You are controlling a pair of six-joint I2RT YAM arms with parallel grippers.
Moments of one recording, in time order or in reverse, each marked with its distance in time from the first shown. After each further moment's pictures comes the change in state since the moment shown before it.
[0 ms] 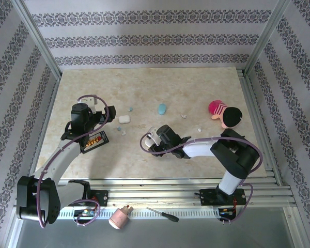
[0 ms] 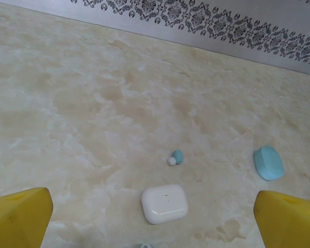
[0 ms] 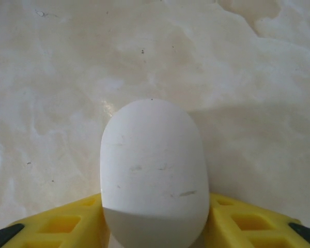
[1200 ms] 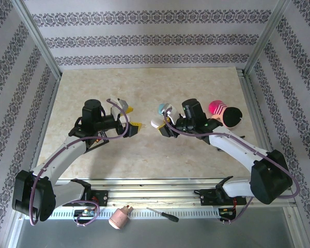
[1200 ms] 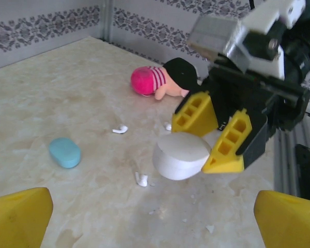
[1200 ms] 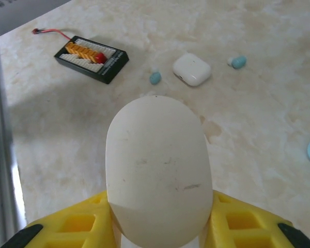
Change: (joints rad) left arm -0.204 0.037 0.095 0.019 0.682 0.381; right arm -0.287 -0.376 0.203 -0.422 -0.454 -0.175
